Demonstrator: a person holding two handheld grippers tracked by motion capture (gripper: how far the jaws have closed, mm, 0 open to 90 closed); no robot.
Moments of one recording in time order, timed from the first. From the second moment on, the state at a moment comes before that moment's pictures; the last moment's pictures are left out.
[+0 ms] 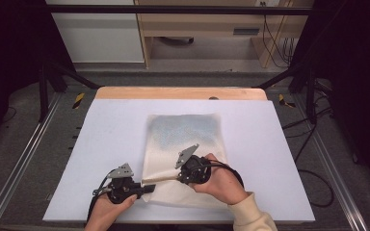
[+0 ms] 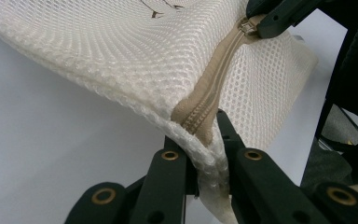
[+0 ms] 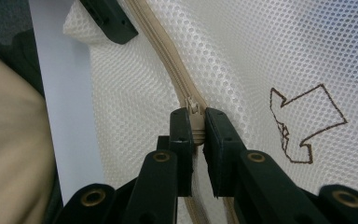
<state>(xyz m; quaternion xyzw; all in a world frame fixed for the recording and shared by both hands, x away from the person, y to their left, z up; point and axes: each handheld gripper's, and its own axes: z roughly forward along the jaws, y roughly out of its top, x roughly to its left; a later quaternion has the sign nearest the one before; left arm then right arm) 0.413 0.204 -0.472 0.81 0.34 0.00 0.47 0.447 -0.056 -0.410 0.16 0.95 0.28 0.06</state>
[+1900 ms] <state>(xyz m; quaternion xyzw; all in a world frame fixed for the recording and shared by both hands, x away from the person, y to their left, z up) 0.412 0.202 -0.471 0.82 0.34 0.00 0.47 0.442 -0.092 -0.407 0.20 0.94 0.28 0.07</state>
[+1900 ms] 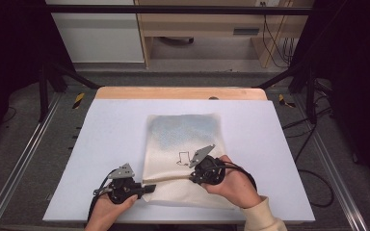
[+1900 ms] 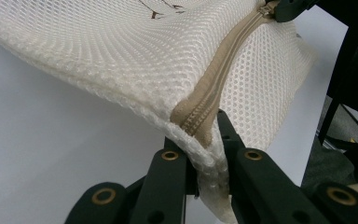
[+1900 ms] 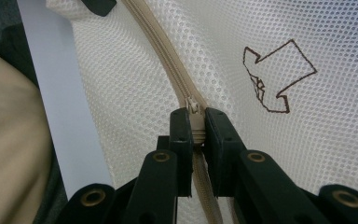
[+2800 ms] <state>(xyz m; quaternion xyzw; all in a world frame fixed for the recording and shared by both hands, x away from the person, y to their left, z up) 0.412 0.202 -0.471 0.82 0.34 0.00 0.47 0.440 -0.110 -0.406 0.22 0.93 0.29 0.07</state>
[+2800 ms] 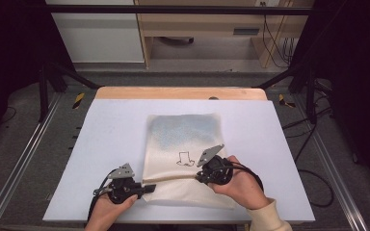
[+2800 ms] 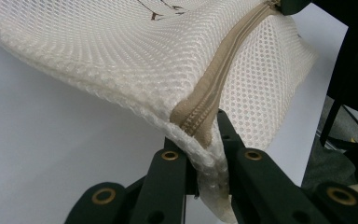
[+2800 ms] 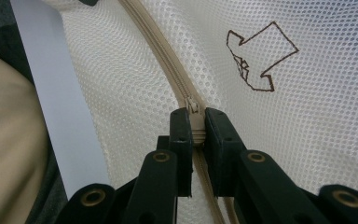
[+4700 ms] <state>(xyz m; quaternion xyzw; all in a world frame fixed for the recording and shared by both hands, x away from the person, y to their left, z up) 0.414 0.207 -0.468 0.81 0.34 0.01 0.47 0.428 -0.152 -0.408 0.26 0.91 0.30 0.08</state>
